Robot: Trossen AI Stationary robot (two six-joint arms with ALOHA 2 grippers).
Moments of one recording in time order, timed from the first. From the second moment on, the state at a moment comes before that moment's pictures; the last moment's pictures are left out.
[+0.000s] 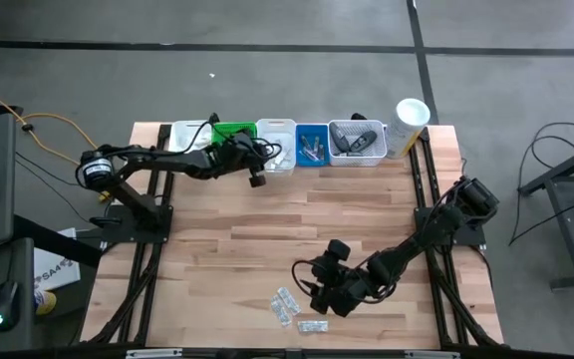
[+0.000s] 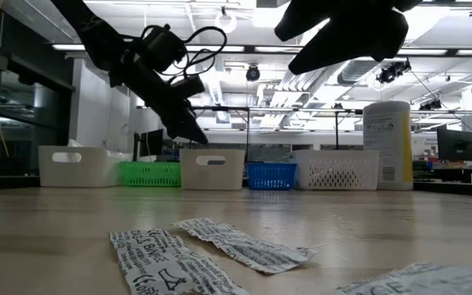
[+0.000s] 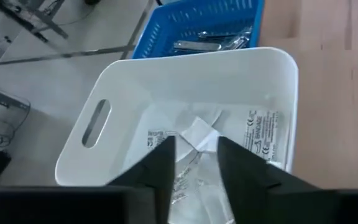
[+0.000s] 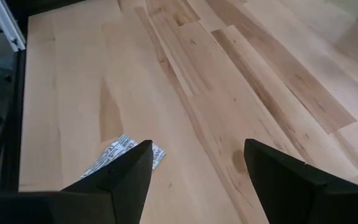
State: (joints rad) left arm 0.44 1.52 0.78 0.23 -0.21 0.44; right arm 0.61 1.78 1.20 -0.29 0.65 0.79
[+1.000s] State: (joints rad) left arm 0.05 1.20 0.82 -0.30 -0.19 0.09; right arm 0.68 1.78 1.20 -0.28 0.24 0.64
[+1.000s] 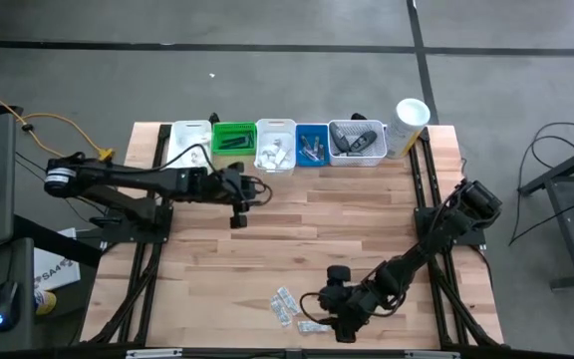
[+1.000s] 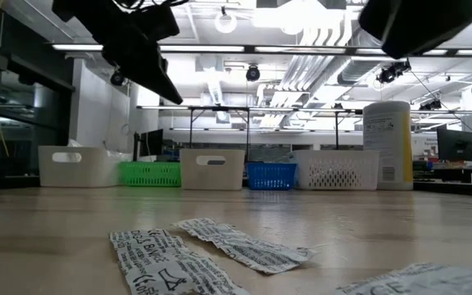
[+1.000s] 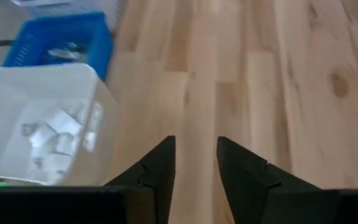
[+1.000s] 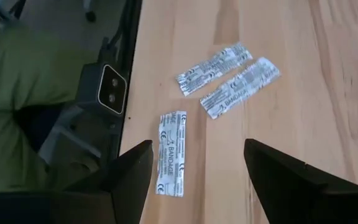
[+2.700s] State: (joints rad) left arm 0.01 1.20 0.82 -0.43 -0.22 0.02; right arm 0.70 2.11 1.35 -0.30 0.22 0.43
